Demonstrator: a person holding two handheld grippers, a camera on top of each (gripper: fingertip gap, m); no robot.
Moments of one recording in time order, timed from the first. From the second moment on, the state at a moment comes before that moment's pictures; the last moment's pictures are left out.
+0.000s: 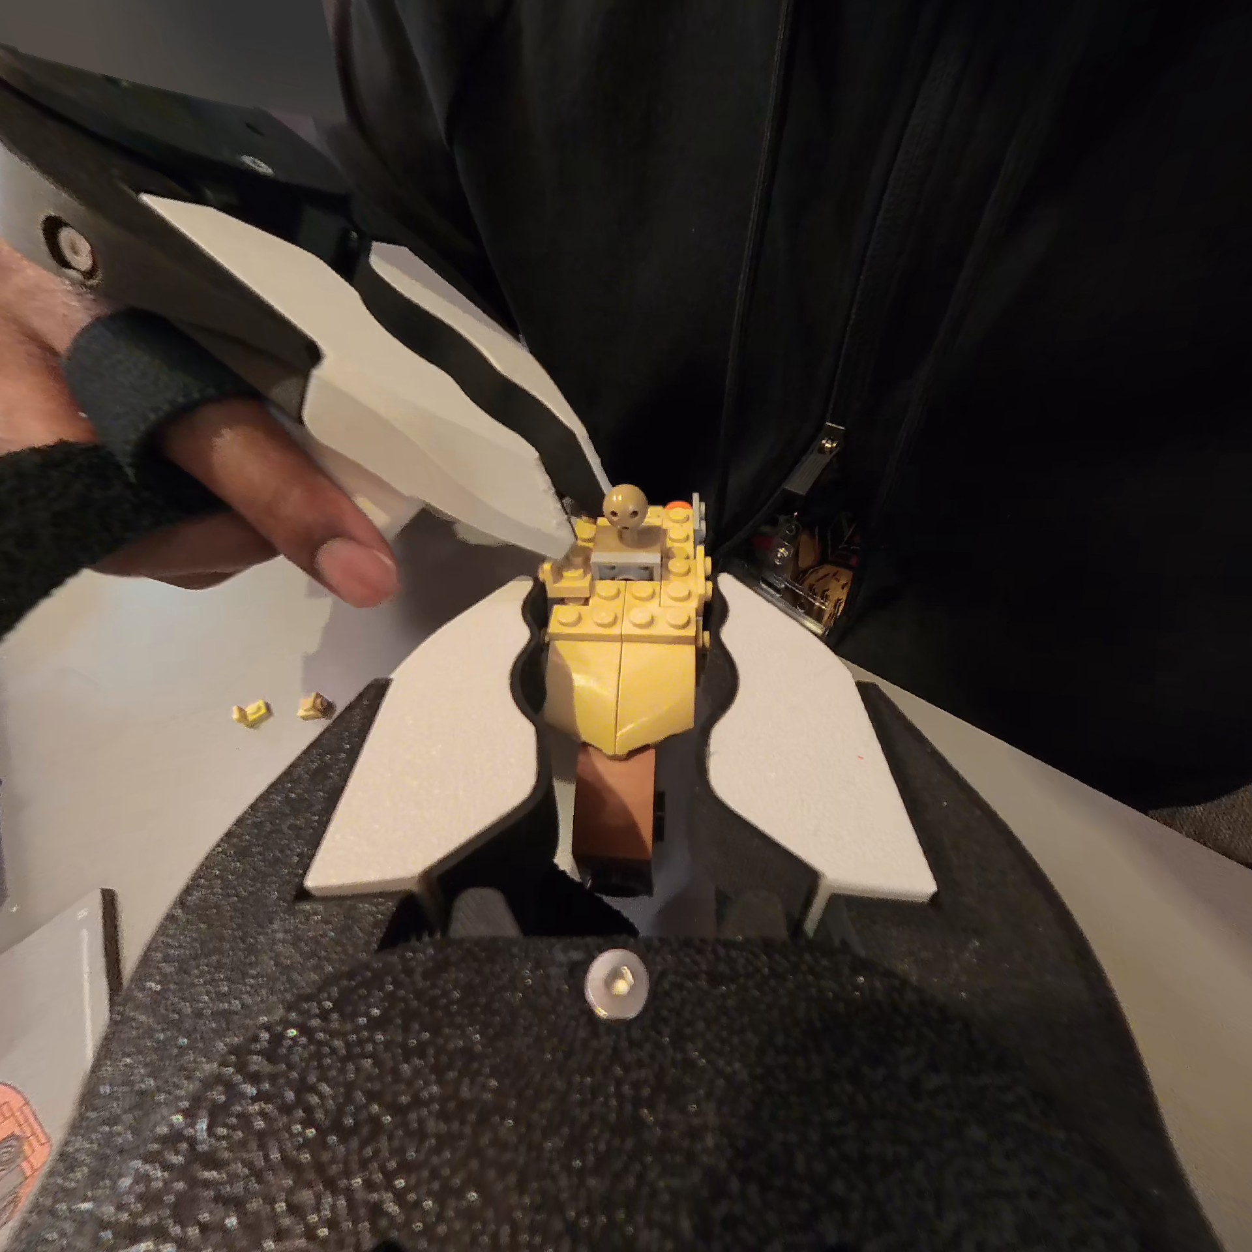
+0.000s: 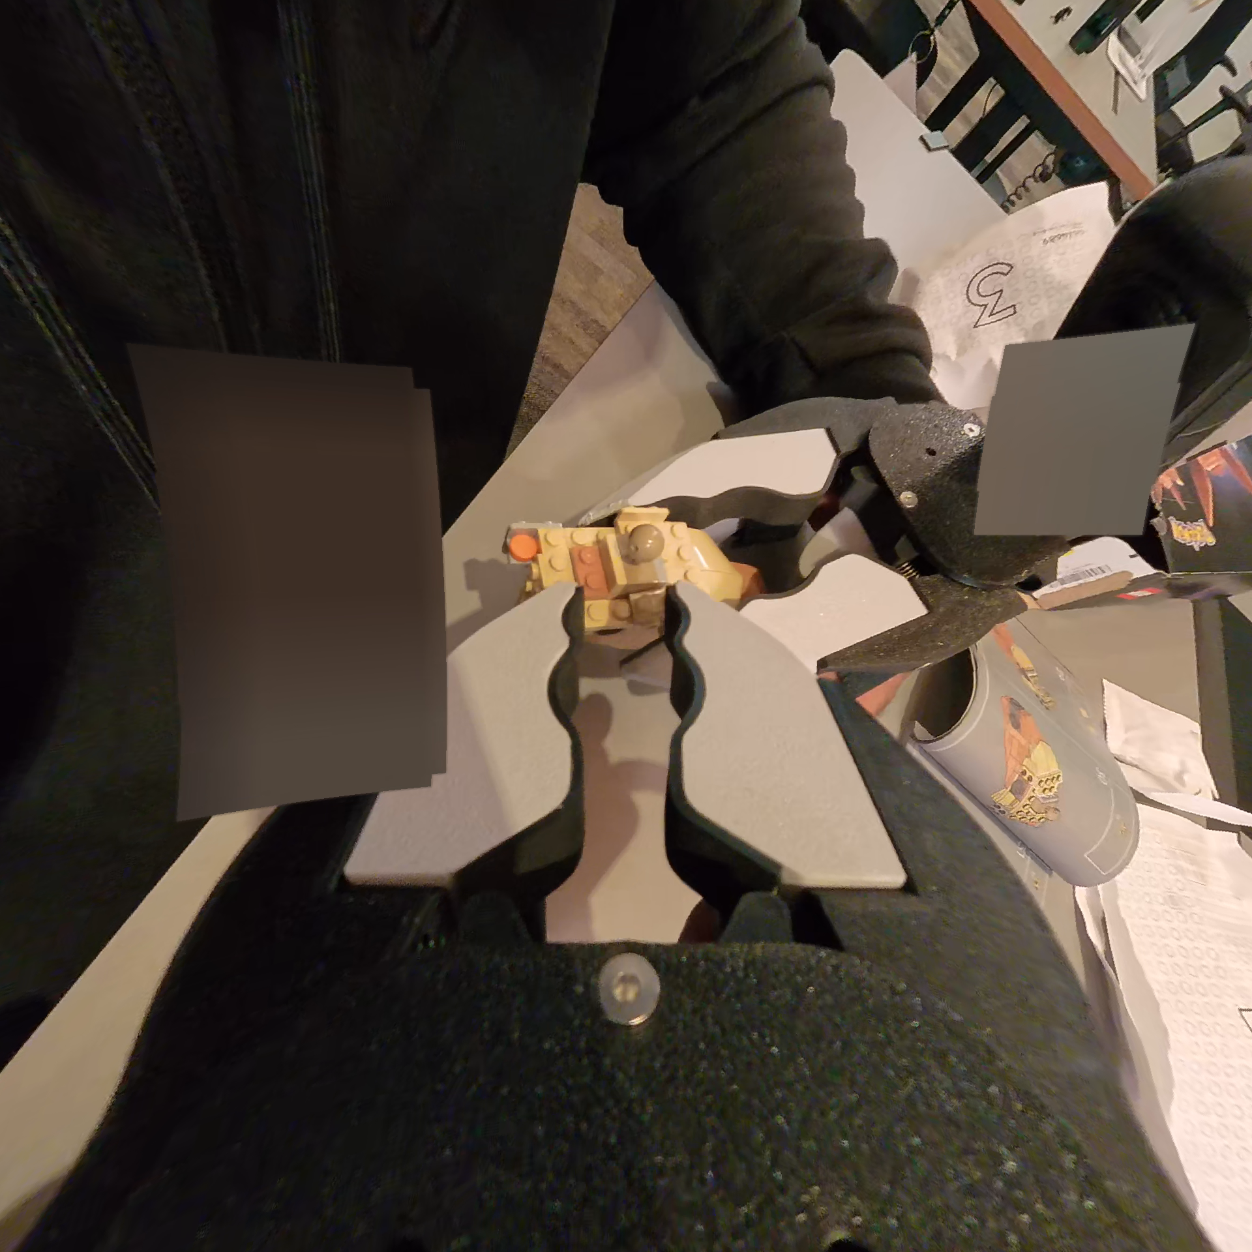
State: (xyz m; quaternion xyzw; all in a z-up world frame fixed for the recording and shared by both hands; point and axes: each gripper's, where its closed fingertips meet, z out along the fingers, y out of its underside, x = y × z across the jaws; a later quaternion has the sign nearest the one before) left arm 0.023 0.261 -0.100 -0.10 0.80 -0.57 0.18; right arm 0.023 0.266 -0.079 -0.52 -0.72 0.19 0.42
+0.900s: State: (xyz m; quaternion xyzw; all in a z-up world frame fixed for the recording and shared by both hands) left arm 0.024 0.264 -0.088 -0.10 0.77 -0.60 0.19; right arm 0.026 0.280 -0.067 -0.53 -0.69 0.15 0.46
